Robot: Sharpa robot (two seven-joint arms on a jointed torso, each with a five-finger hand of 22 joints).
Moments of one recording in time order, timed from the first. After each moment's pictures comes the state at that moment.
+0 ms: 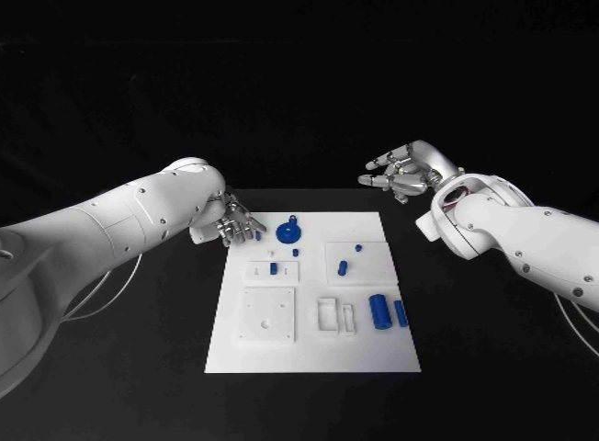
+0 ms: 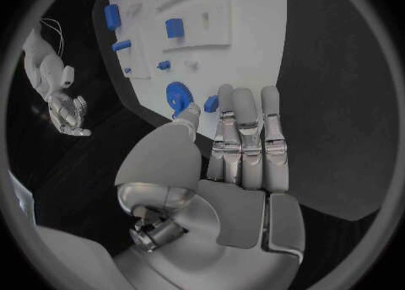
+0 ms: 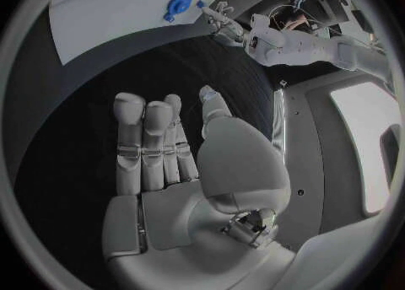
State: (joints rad) left arm 1.41 -0.32 -0.17 0.67 -0.87 0.28 -0.47; left_hand 1.09 0.02 0.09 0.11 0.08 1.14 0.06 0.07 0.23 1.47 -0.03 0.34 0.16 1.31 -0.08 0.98 0.30 0.01 1.26 -0.09 0.08 1.30; right arm 1.17 -0.77 0.21 1.34 -1.11 -0.44 -0.04; right_hand 1.28 -0.06 -0.13 0.03 0.40 1.03 0.10 0.06 0.06 1.19 -0.01 0.80 0.57 1.41 -0.08 0.92 0.80 0.09 1.47 -0.09 0.57 1.31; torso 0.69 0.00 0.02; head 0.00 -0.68
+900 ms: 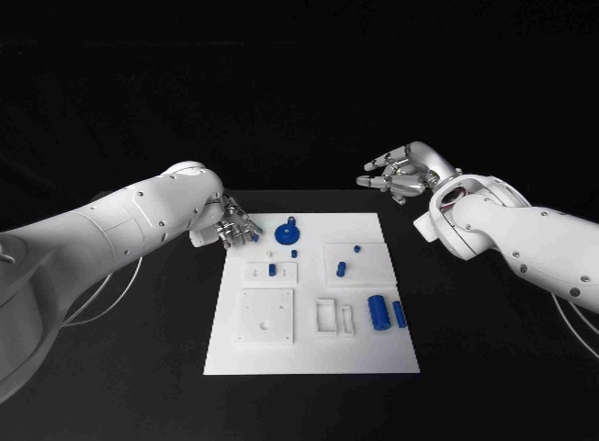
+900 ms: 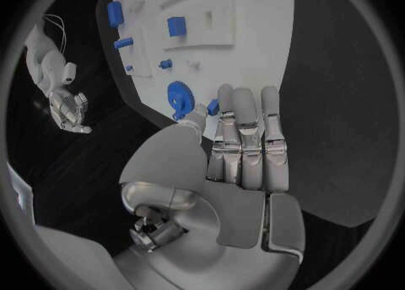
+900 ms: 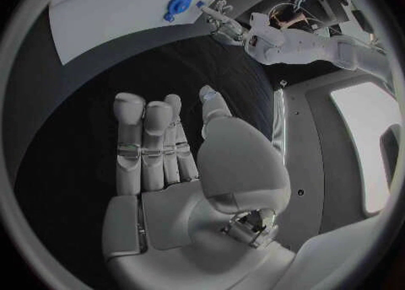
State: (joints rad) left arm 1.41 -0.32 -0.17 0.65 -0.84 0.28 -0.46; left_hand 1.18 0.08 0.12 0.06 0.09 1.14 0.06 0.07 0.22 1.47 -0.03 0.34 0.16 1.31 -0.08 0.98 0.30 0.01 1.26 -0.09 0.08 1.30; right arm 1.17 -0.77 0.21 1.33 -1.11 -0.44 -0.04; right_hand 1.28 -0.06 -0.14 0.03 0.41 1.03 0.10 0.06 0.06 1.19 -0.01 0.80 0.57 1.41 -0.08 0.92 0.80 0.09 1.47 -0.09 0.57 1.31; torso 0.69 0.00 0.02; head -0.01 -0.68
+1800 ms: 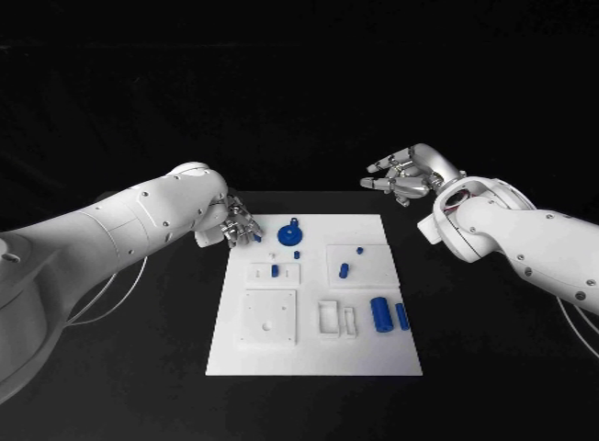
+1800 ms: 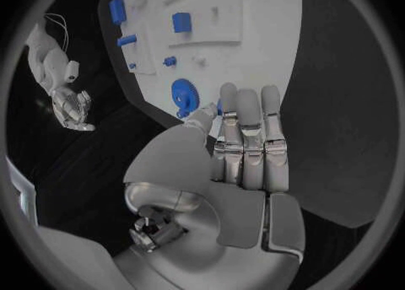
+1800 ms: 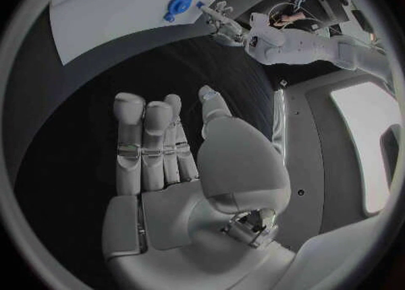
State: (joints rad) left arm 1.41 -0.32 -0.17 0.67 -0.84 0.25 -0.44; left_hand 1.28 0.11 0.16 -0.03 0.29 1.17 0.06 0.09 0.25 1.47 -0.03 0.39 0.16 1.32 -0.09 1.02 0.32 0.01 1.26 -0.11 0.11 1.31; right arm 1.17 -0.77 0.21 1.34 -1.11 -0.44 -0.04; right_hand 1.28 -0.06 -0.13 0.03 0.45 1.03 0.10 0.06 0.06 1.19 -0.01 0.80 0.57 1.41 -0.08 0.92 0.80 0.09 1.47 -0.09 0.57 1.31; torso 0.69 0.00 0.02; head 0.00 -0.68
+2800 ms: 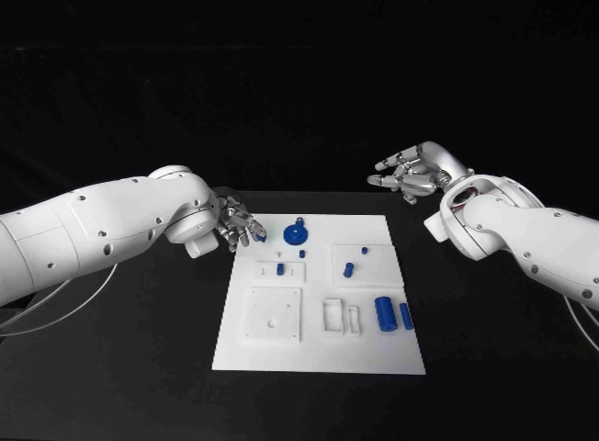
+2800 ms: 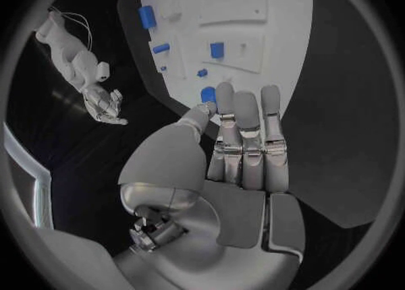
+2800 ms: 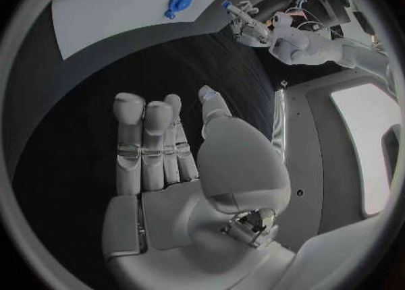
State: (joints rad) left arm 1.46 -0.62 -0.17 1.20 -0.76 0.05 -0.51; left_hand 1.20 0.04 0.21 -0.08 0.48 1.20 0.08 0.07 0.33 1.48 -0.04 0.48 0.16 1.36 -0.11 1.03 0.36 0.01 1.26 -0.13 0.19 1.31; right arm 1.17 -0.77 0.21 1.32 -1.11 -0.44 -0.04; right_hand 1.28 -0.06 -0.13 0.03 0.46 1.03 0.10 0.06 0.06 1.19 -0.01 0.80 0.57 1.41 -0.08 0.92 0.80 0.09 1.47 -0.09 0.57 1.31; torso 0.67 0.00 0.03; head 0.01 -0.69
